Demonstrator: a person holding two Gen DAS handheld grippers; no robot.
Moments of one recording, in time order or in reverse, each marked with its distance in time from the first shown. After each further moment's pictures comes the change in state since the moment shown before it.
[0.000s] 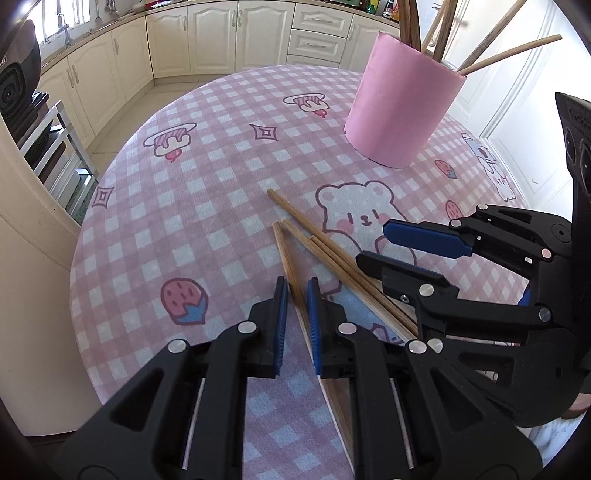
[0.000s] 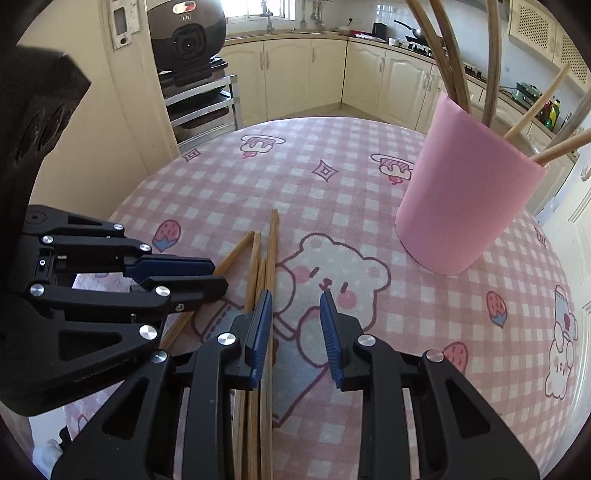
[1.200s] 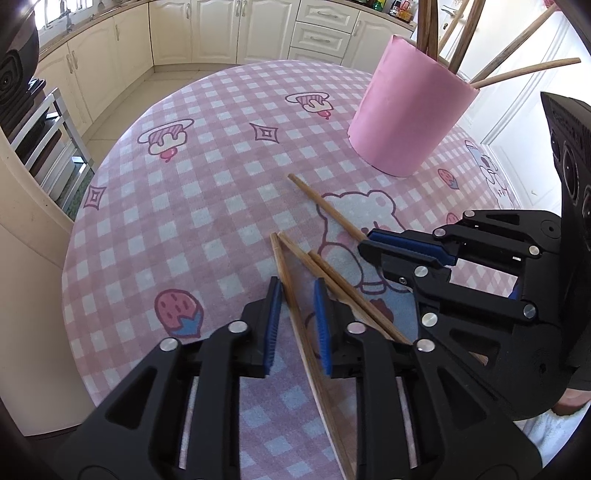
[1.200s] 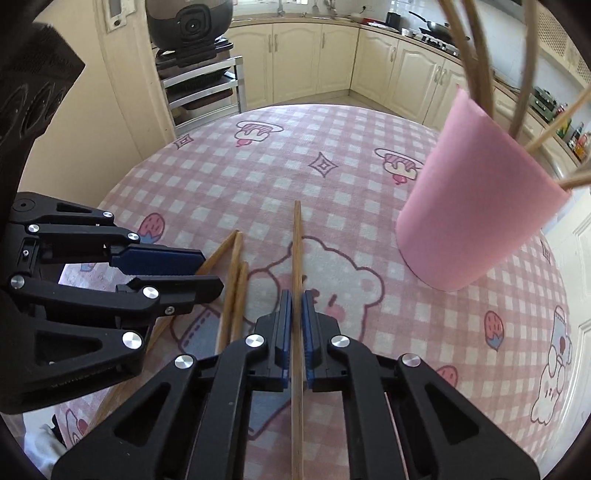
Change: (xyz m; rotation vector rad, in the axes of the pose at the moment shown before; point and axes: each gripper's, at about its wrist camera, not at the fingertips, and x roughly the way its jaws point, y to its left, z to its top) left arm 0.007 0.004 0.013 -0.035 0.037 -0.033; right arm 0.012 -0.009 0.013 -0.043 0.065 0.011
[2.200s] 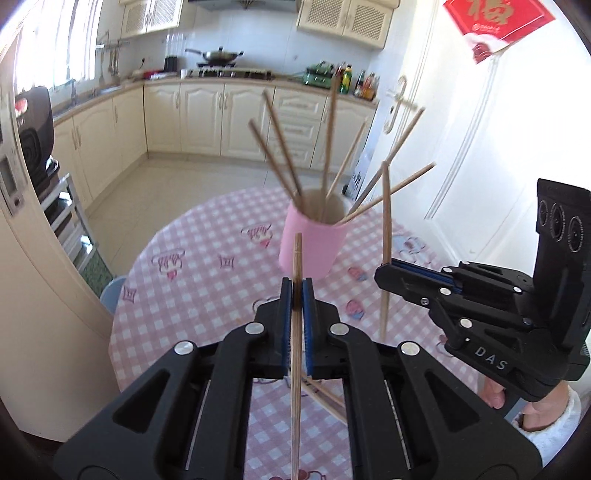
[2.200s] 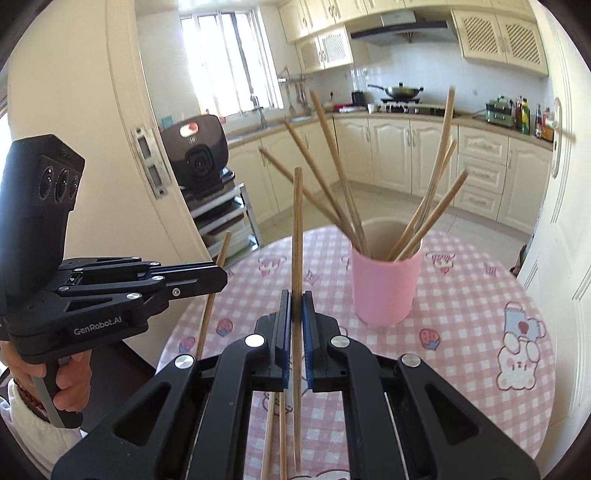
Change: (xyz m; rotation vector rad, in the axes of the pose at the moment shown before) left arm -0.144 -0.064 0.005 0.074 -0.376 -0.036; right arm -0.167 -0.034 -0.032 0.198 -0.437 0.106
